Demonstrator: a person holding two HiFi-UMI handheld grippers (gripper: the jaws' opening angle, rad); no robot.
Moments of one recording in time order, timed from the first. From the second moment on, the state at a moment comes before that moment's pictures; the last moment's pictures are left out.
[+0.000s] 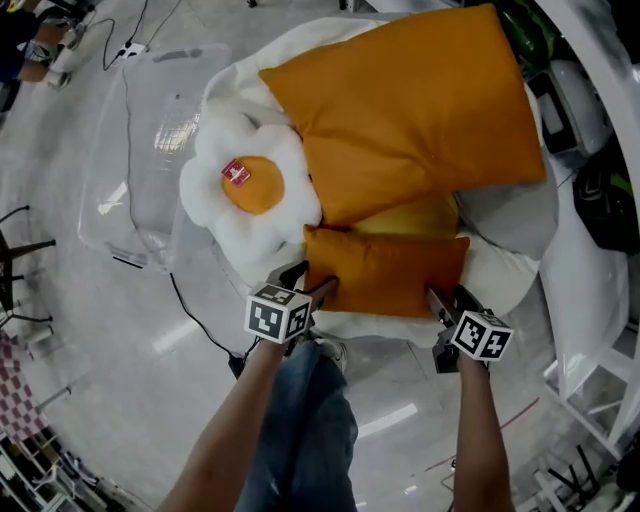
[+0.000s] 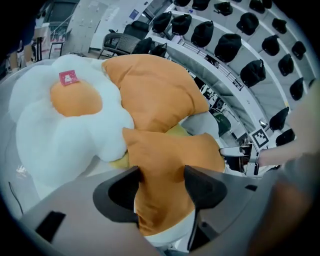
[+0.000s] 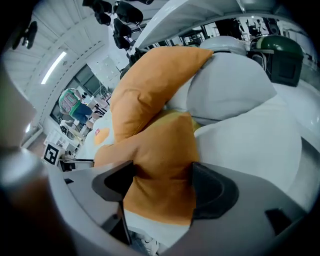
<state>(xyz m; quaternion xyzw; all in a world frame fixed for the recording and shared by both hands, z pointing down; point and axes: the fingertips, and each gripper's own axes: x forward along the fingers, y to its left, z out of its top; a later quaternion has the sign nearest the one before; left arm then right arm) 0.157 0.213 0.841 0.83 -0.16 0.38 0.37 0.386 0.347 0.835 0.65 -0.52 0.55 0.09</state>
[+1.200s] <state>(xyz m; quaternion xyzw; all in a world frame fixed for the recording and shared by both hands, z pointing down) 0.044 0.155 0.607 0.83 -0.33 0.30 0.34 0.278 0.229 0.601 0.62 -0.63 0.45 0.10</state>
